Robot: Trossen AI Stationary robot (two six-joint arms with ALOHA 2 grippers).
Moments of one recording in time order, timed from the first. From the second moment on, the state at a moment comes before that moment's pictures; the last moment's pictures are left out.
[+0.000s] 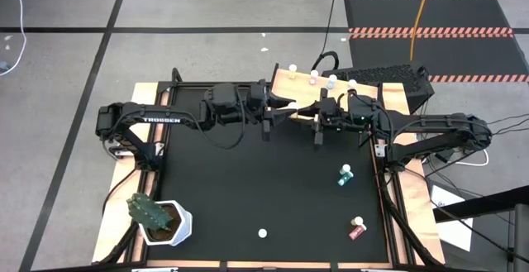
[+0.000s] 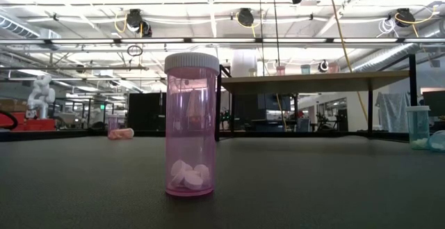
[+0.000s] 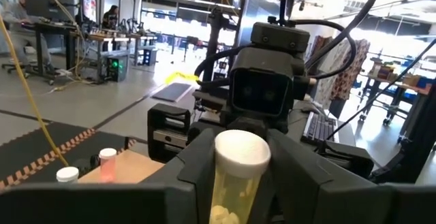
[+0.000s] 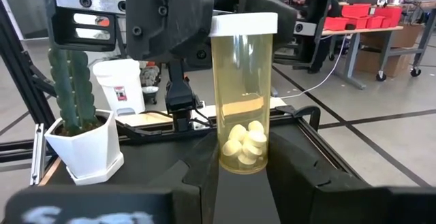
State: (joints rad) left arm 0.12 1.59 1.31 0.40 0.08 -0.17; right arm -0.11 1.08 0.87 0.12 0.05 0.07
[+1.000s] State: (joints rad) left arm 0.39 1.84 1.31 0.49 -0.02 0.04; right arm -0.11 0.91 0.87 -0.25 0.45 0.33
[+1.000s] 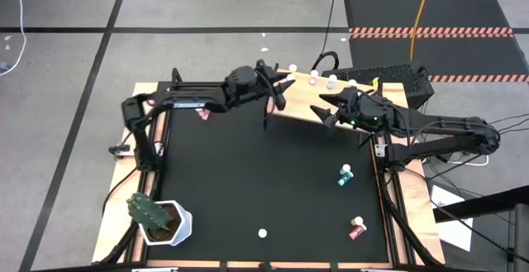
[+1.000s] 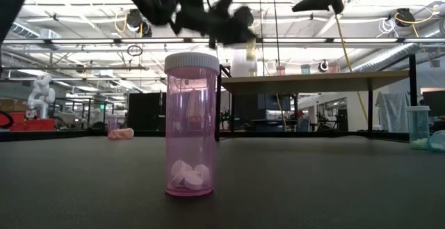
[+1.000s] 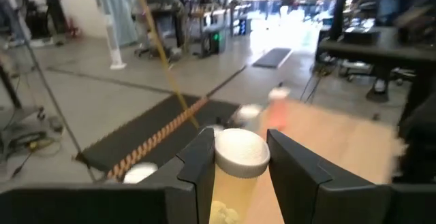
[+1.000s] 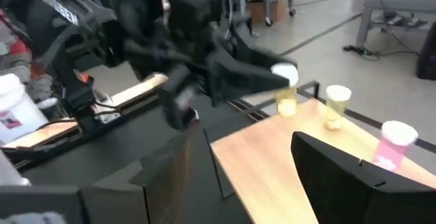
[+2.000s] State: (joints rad) left arm 0.45 1.97 1.31 0.53 0.05 -0.01; right arm -0.11 0.89 0.87 -0.32 0.48 0.36
